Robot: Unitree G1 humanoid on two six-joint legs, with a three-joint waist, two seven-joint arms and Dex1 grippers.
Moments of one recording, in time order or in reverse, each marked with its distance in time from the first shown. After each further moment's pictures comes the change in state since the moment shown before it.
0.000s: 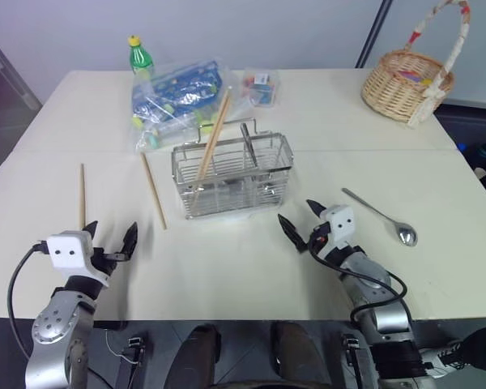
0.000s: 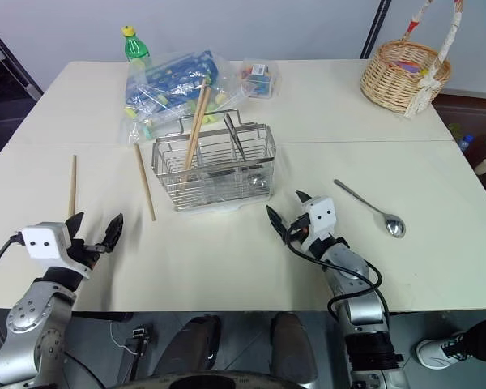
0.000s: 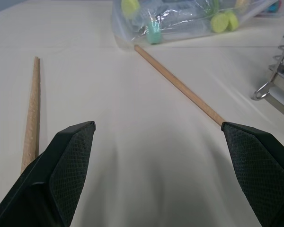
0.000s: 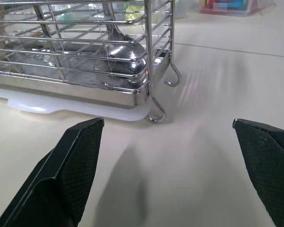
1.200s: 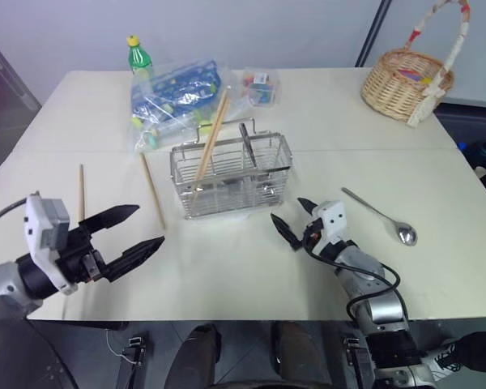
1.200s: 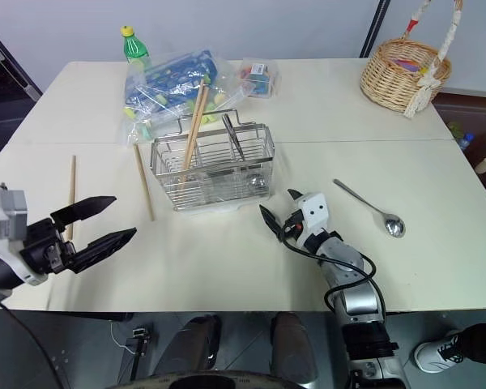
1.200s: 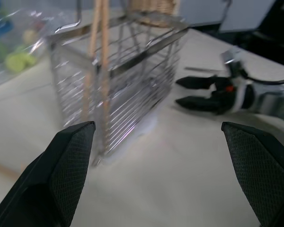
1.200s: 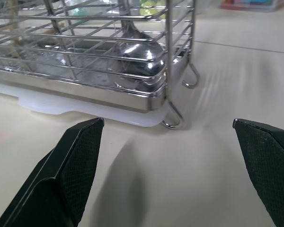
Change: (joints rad) left arm -0.005 0.566 0.175 -0.280 -0.653 0.402 -0.507; right arm -0.068 -0.008 0.020 0.051 0.002 0.025 0.050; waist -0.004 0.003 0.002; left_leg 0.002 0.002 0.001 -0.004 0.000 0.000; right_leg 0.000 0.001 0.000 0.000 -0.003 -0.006
